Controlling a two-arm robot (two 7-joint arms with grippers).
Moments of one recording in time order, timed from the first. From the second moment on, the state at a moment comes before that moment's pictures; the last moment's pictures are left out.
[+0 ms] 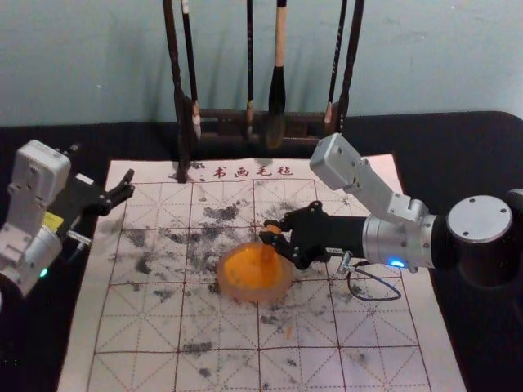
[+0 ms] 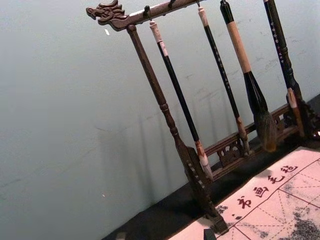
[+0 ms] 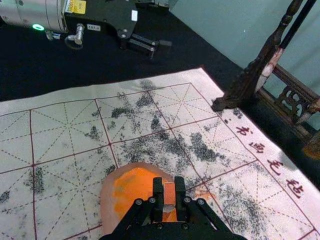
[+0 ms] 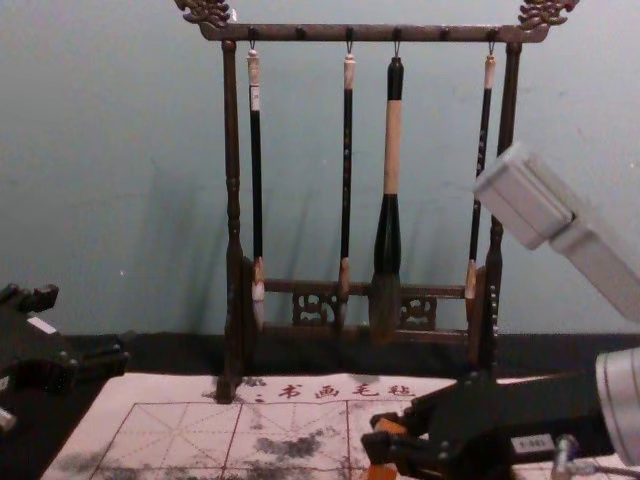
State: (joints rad) left arm -0.20 0.60 0.45 -1.41 -0.25 -0.12 0.03; right arm 0.44 0.49 -0.66 -1.42 0.26 0.23 0.64
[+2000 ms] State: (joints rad) left arm -0.20 0.60 0.45 -1.41 -0.25 -0.12 0.03; right arm 0.44 0.48 -0.71 -1.46 0.27 0.24 0.66
